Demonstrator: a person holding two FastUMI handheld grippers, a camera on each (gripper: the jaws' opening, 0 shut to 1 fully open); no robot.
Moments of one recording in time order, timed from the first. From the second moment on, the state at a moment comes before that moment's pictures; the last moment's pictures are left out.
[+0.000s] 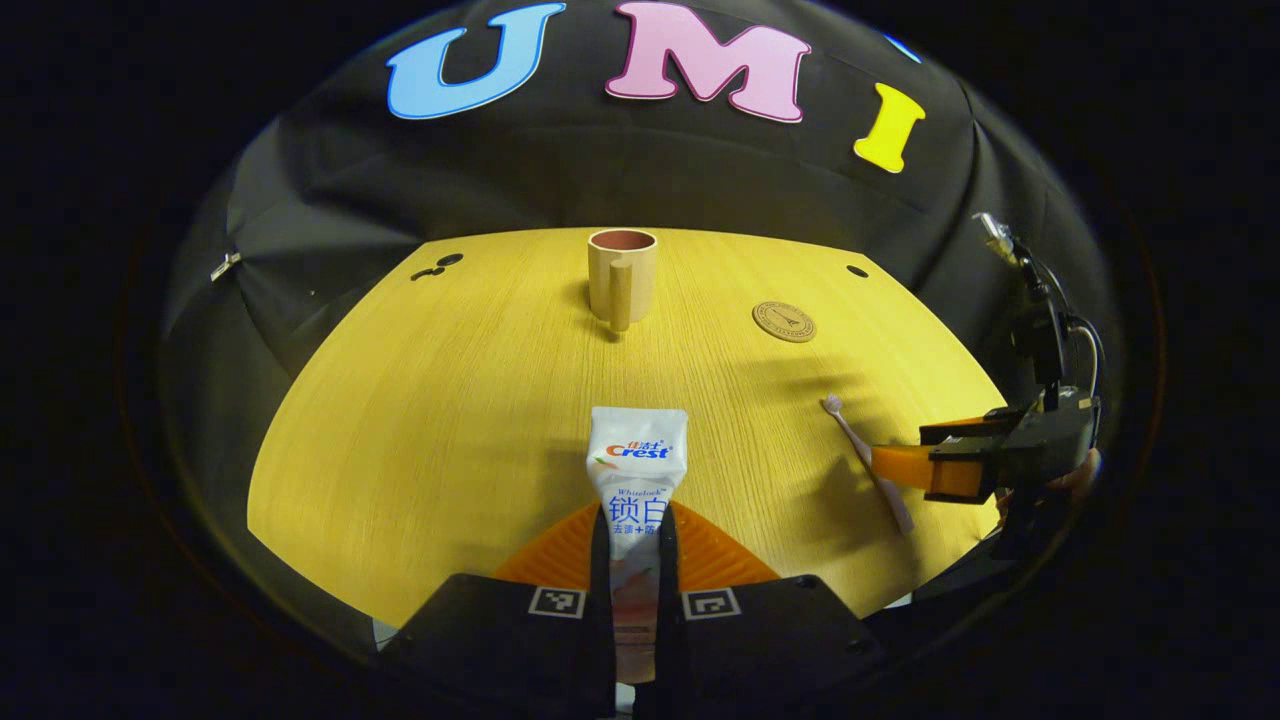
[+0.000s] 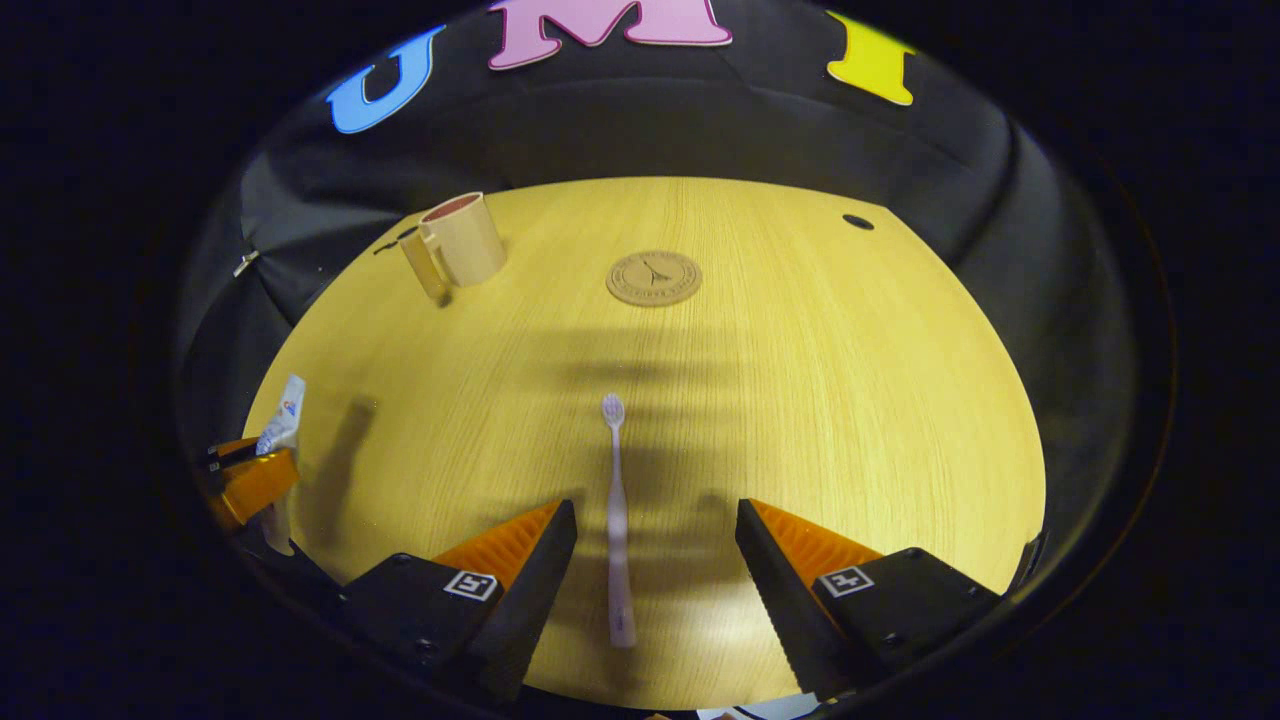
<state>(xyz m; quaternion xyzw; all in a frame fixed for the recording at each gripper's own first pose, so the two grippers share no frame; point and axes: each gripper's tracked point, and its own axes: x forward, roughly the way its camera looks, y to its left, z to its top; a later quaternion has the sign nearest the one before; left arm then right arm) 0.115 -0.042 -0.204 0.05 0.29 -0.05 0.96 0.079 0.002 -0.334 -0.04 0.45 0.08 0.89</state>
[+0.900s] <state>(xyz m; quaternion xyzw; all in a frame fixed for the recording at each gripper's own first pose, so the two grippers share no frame) 0.091 -0.038 -0.210 0.05 0.30 -0.06 0.95 0.066 0.025 -0.349 -0.06 0.49 0.14 0.86</state>
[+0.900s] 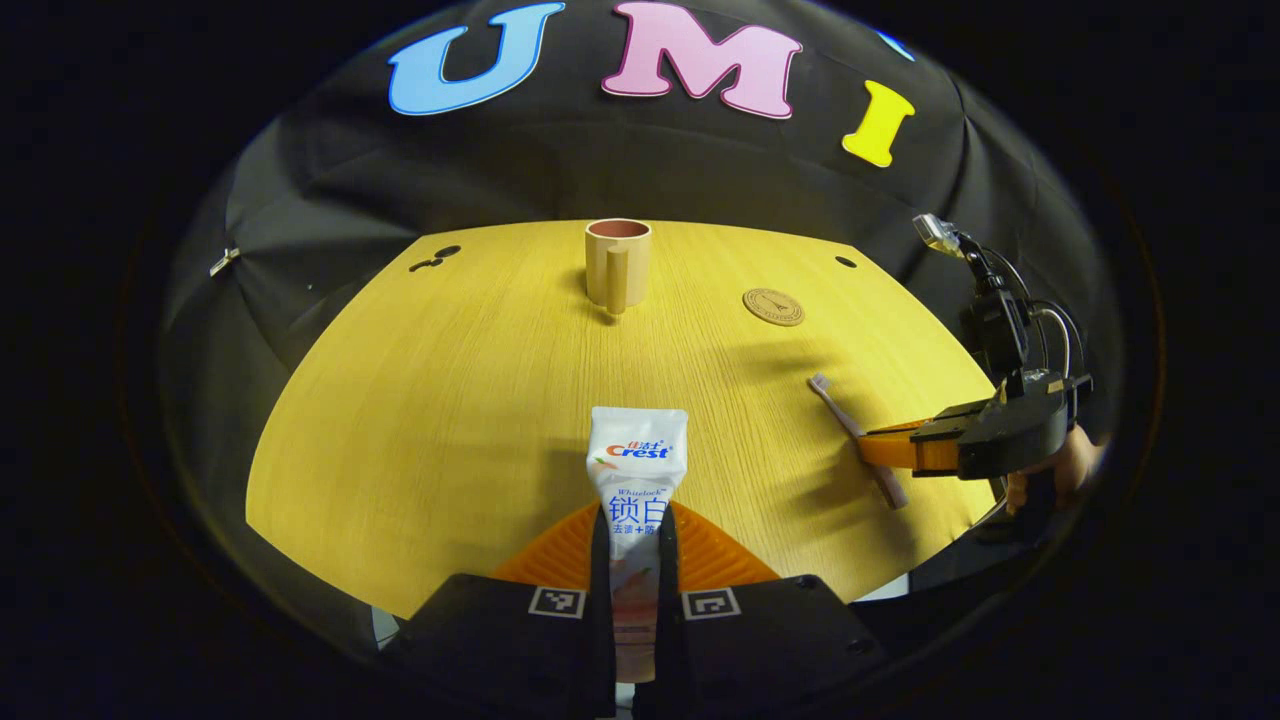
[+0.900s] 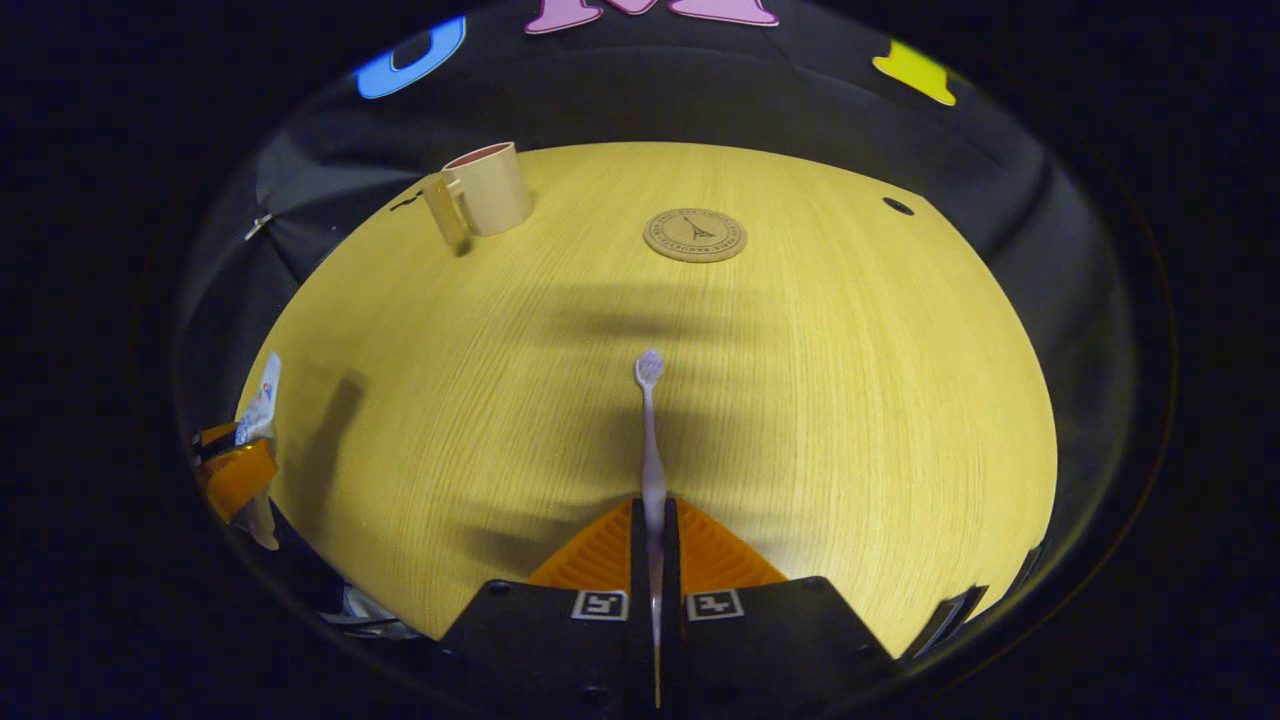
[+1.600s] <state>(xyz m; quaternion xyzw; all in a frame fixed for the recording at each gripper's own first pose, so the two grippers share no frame) 0.137 -0.041 -0.143 -0.02 0.23 -0.04 0.97 0.062 -0.001 -0.300 -0.01 0.47 0.17 0.87</state>
